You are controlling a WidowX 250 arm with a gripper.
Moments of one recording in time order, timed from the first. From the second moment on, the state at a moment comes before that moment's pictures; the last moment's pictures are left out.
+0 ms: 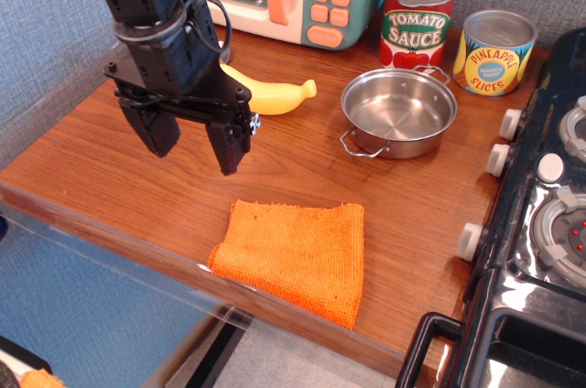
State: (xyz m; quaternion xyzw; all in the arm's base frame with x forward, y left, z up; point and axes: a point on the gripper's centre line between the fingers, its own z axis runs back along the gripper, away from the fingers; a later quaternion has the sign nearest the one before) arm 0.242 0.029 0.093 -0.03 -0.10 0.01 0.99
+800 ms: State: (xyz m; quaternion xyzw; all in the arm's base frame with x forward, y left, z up) arm 0.268 -0.017 0.076 -0.04 -0.09 -0.03 0.99
